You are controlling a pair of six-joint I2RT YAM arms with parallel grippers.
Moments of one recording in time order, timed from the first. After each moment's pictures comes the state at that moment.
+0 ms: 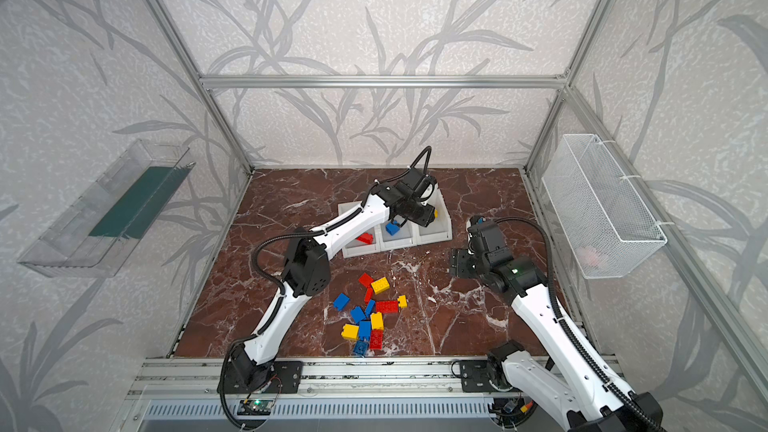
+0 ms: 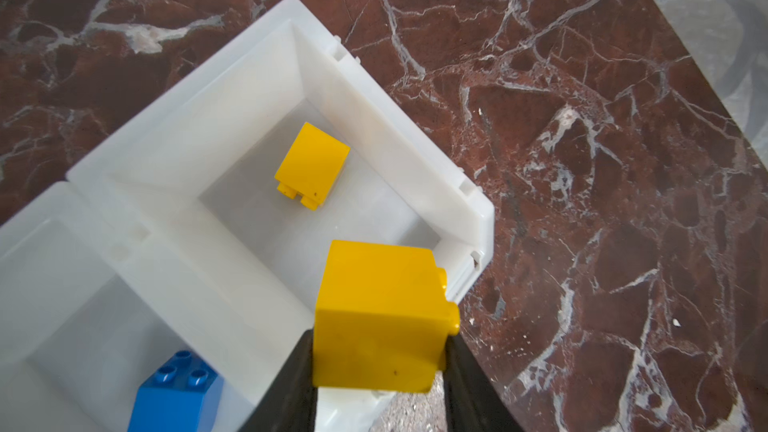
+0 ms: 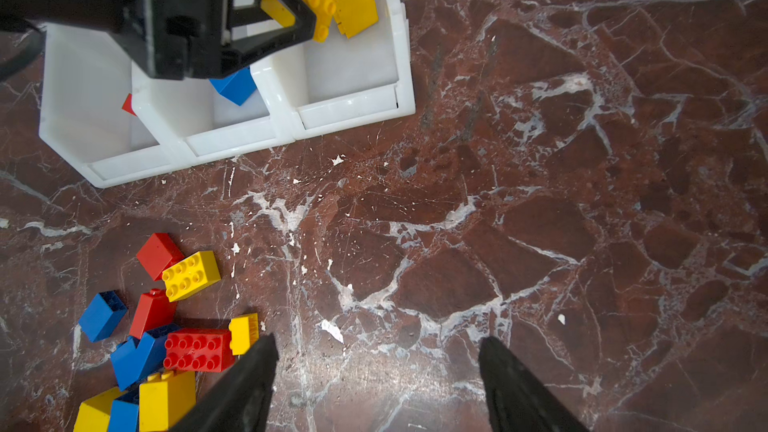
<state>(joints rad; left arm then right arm) -0.78 2.44 2.32 -0.81 0.07 -0.24 0.37 0.92 0.88 -0.87 0.04 0.39</state>
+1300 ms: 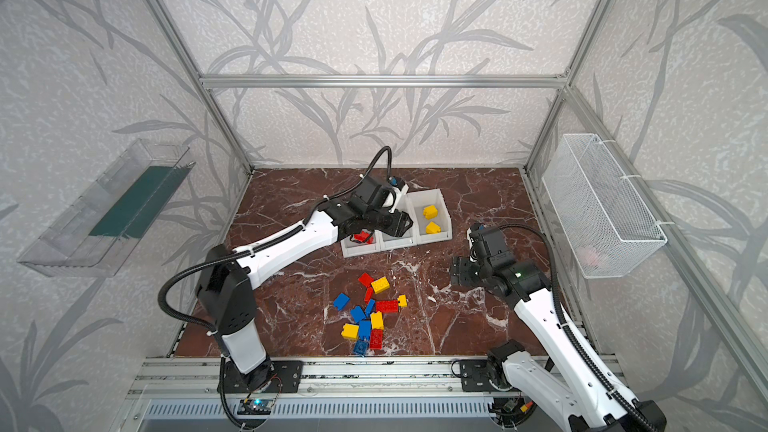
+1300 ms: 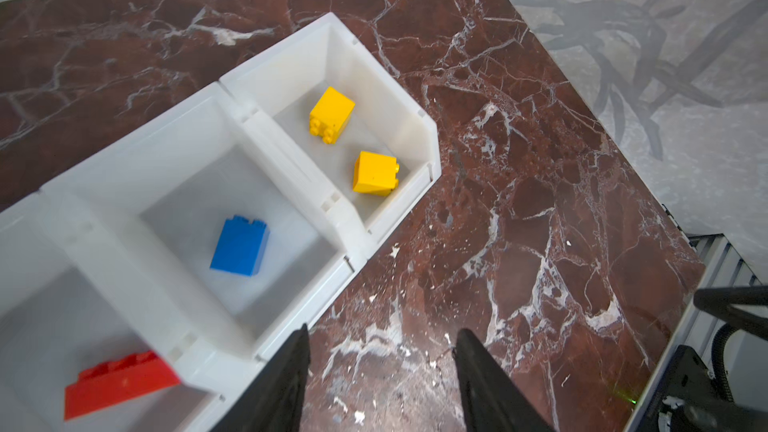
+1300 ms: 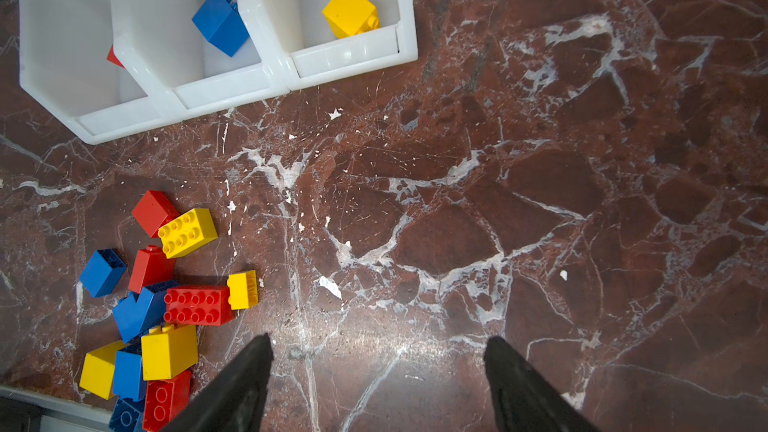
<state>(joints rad) -0.74 1.71 1.45 -0.50 0.10 -0.28 0.38 0.91 0.87 -0.96 -0.01 0.39</state>
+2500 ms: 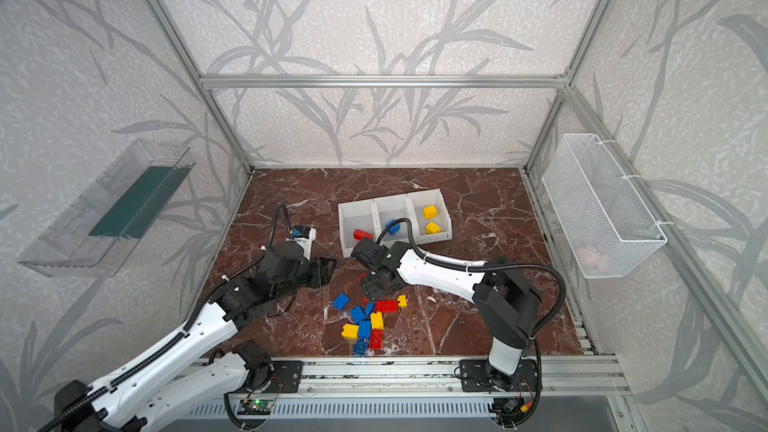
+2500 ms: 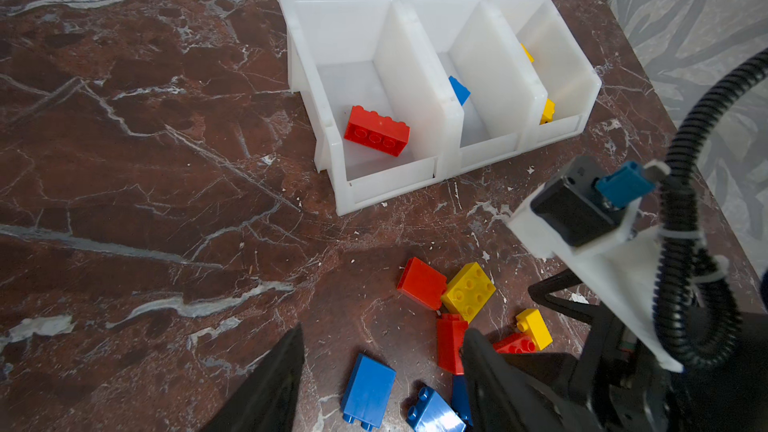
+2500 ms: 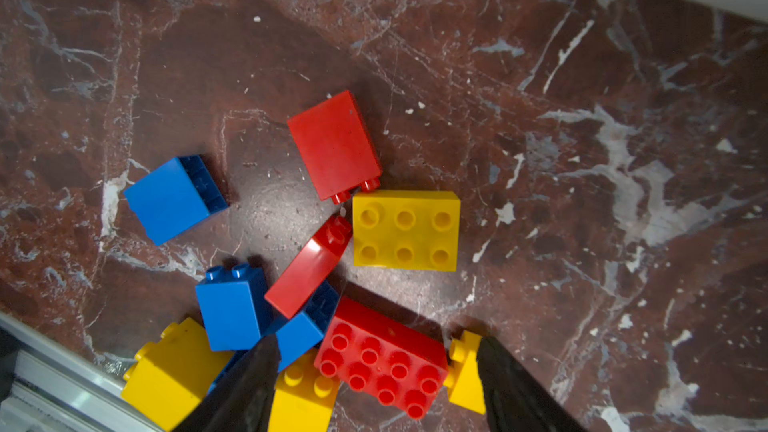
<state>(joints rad) -0.63 0.86 0.67 -0.51 -0.12 -0.52 0.99 1.77 1.25 -0.76 0.03 0.53</state>
